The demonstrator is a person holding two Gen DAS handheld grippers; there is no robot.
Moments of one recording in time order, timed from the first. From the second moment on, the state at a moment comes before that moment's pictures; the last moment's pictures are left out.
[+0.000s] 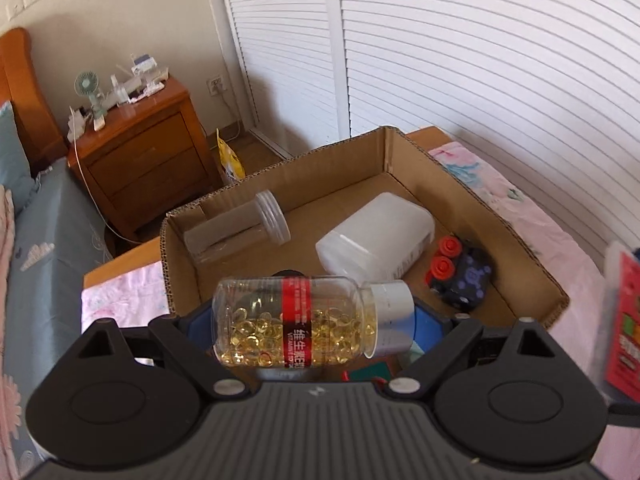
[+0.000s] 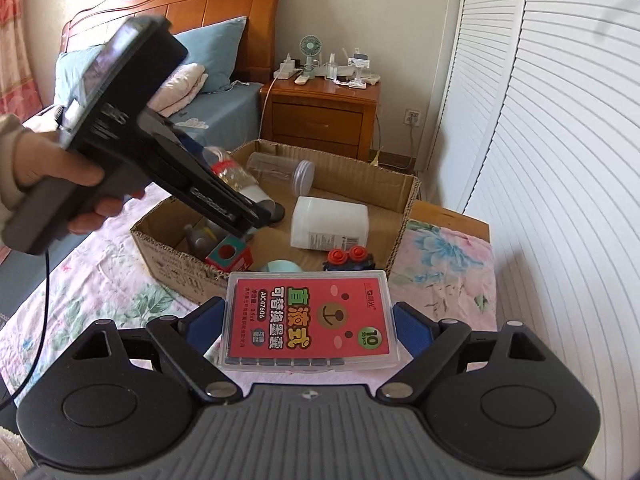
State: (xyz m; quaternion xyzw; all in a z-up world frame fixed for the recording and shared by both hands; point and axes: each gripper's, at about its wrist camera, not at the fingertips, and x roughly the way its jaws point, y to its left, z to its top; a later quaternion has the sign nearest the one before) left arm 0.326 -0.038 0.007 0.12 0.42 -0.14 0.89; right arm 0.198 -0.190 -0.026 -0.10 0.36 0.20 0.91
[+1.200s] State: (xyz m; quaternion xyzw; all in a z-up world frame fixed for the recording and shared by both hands) left arm 0.206 0.010 0.027 0.06 0.36 -0.09 0.93; right arm 0.387 -0.135 -0.046 -0.08 0.43 0.14 0.89
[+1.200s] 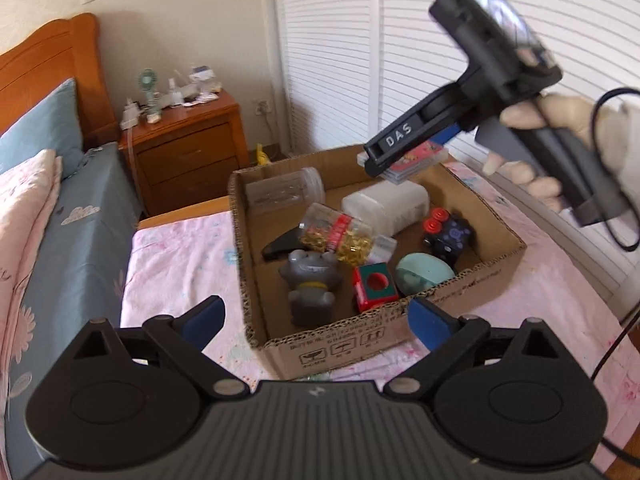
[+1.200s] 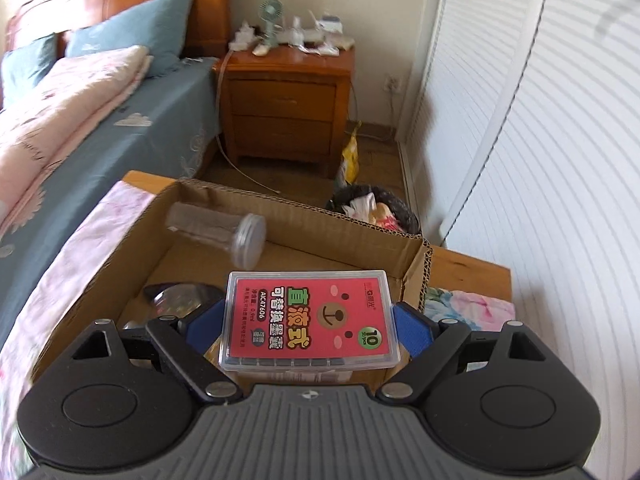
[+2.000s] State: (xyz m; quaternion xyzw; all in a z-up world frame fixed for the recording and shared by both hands) left arm 0.190 0.013 0.034 0.05 0.35 -0.04 0.93; right arm 0.352 -0.147 -0.031 -0.05 0.43 0.12 0.89
